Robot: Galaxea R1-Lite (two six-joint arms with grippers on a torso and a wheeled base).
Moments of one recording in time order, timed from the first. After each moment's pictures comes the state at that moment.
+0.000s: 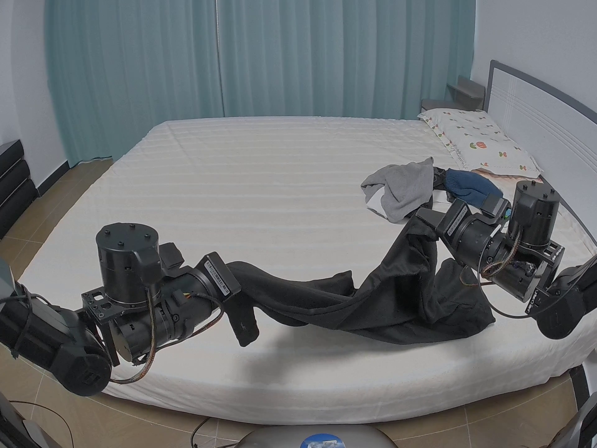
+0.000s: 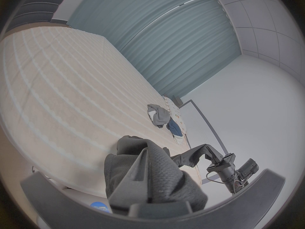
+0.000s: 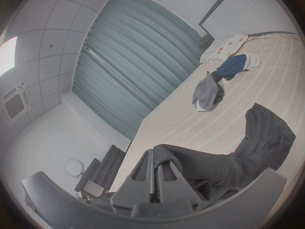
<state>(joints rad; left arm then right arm) -0.58 1.72 -0.54 -0.91 0.03 -0.93 0.44 1.75 -0.65 -1.01 -0.03 0.82</state>
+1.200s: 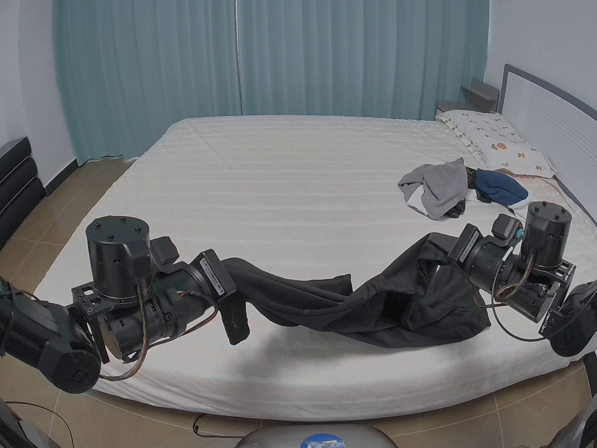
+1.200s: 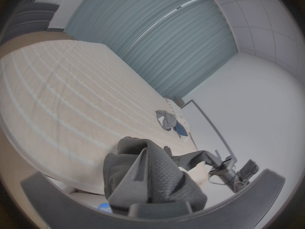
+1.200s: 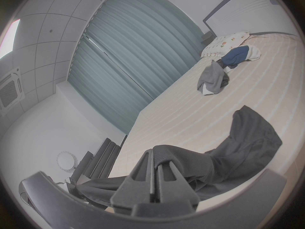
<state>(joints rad) -0.57 1.65 -0.55 -0.81 0.03 -0.83 0.44 1.65 -0.51 -1.01 -0.05 0.77</state>
